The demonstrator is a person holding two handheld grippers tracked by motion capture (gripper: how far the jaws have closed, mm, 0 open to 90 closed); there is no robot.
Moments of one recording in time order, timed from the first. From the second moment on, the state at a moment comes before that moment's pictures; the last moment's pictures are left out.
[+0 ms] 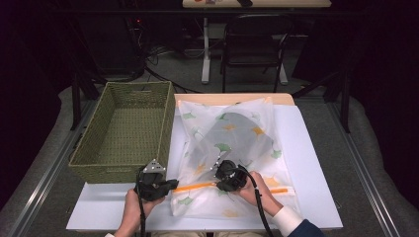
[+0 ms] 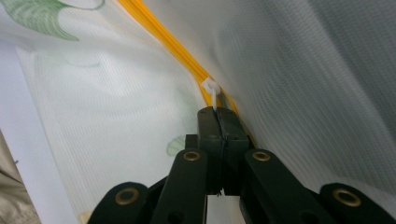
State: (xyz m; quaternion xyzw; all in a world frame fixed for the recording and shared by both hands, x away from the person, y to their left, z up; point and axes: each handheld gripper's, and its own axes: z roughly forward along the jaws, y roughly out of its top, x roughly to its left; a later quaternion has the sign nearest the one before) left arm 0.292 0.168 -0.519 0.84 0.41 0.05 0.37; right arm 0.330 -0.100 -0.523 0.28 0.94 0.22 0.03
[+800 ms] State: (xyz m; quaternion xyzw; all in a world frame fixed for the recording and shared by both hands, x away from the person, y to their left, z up) left arm 0.294 0.170 -0.519 0.84 0.41 0.05 0.36; right arm 0.327 -0.144 -0.515 0.32 0.92 0.21 0.05
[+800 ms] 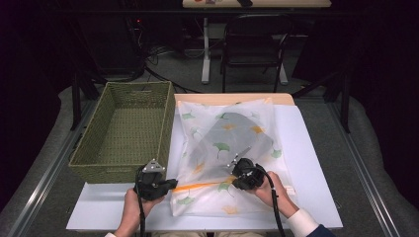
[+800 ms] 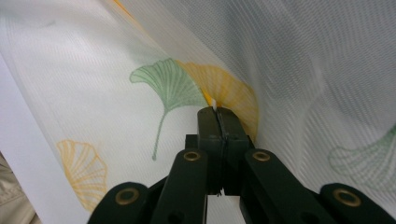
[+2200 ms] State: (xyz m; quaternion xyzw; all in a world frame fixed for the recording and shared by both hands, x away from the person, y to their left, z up) left arm 0.296 0.172 -0.521 0.84 0.41 0.06 0.35; right arm 0.321 -0.237 -0.520 0.41 0.89 0.19 0.06
